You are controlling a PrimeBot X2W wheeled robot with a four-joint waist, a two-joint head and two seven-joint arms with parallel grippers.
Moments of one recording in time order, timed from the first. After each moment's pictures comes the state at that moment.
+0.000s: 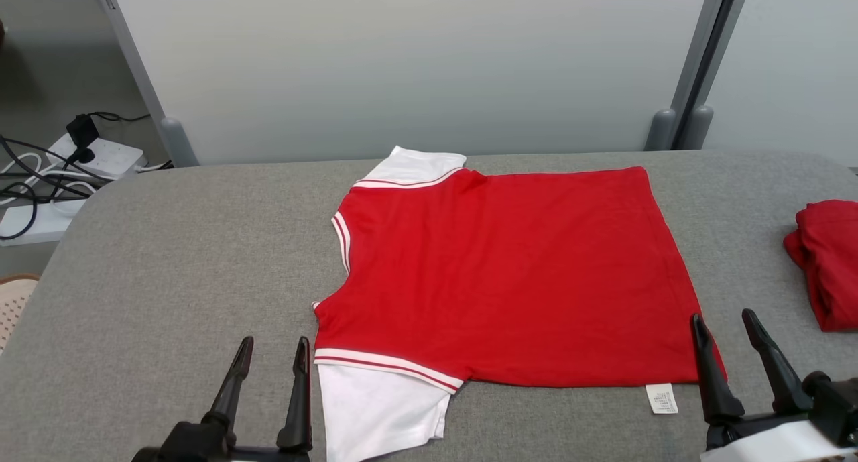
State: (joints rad) left arm 0.13 0.10 -0.23 0.00 -0.28 0.13 -0.25; right arm 0.04 -0.16 0.07 0.11 0.32 0.13 -0.25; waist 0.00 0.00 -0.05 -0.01
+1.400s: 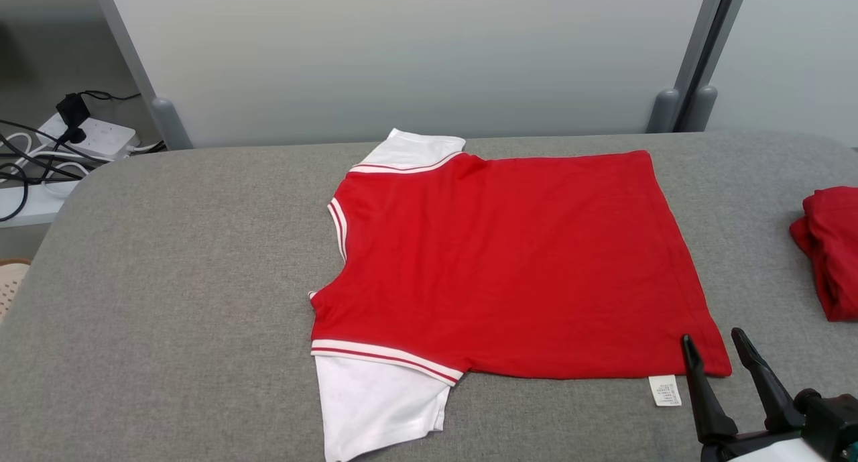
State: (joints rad) left arm 0.17 0.05 -0.26 0.34 -0.35 0.06 -0.07; right arm 0.09 -0.17 0.10 0.10 0.33 0.13 -0.25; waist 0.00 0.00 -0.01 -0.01
